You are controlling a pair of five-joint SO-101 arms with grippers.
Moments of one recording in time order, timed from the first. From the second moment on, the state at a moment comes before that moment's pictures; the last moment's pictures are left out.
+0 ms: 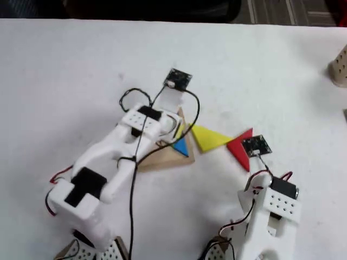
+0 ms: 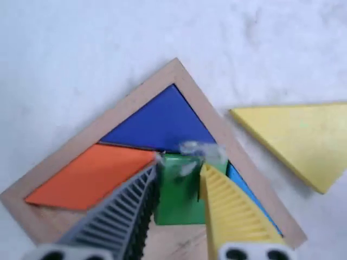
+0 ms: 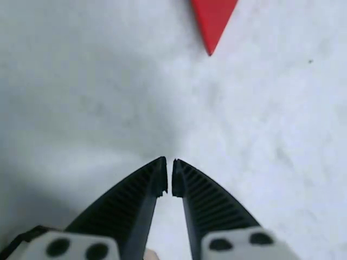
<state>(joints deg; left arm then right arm) 20.8 13.2 21.0 43.4 7.8 20.8 -52.4 75.6 66.8 40.7</state>
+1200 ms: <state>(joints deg) 16.0 11.8 18.4 45.5 7.8 18.5 -52.7 77.5 65.8 43.9</state>
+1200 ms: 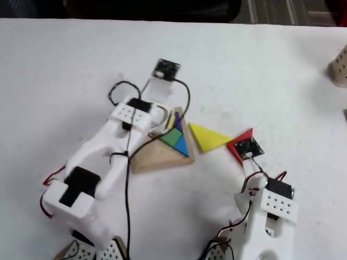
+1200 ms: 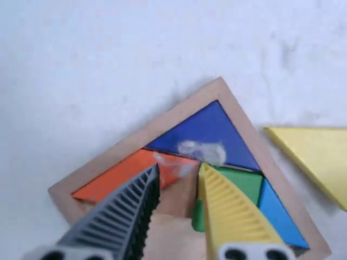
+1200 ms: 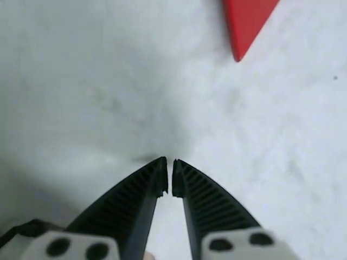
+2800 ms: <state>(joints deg) 14.5 10.1 26.7 42.6 7.9 18.5 -52.7 77.5 65.8 46.1</state>
